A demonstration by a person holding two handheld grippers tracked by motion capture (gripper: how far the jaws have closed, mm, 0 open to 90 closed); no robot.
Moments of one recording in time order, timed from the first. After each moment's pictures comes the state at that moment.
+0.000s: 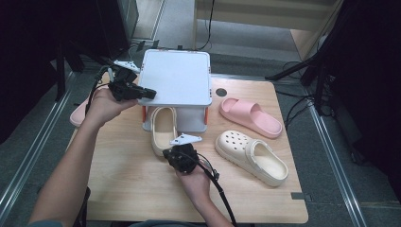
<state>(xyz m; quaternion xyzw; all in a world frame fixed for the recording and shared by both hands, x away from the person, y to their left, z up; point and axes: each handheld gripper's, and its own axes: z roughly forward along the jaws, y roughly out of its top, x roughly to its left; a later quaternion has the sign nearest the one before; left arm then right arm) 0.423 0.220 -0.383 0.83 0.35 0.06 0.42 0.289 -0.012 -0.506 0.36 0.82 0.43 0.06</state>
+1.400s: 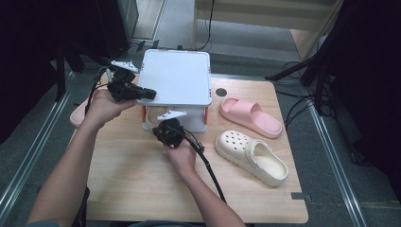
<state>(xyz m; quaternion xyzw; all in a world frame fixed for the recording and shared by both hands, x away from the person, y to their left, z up) 0.422 0.222 -0.384 0.83 0.35 0.05 0.43 0.357 0.028 -0.500 0.35 0.82 0.44 0.07</state>
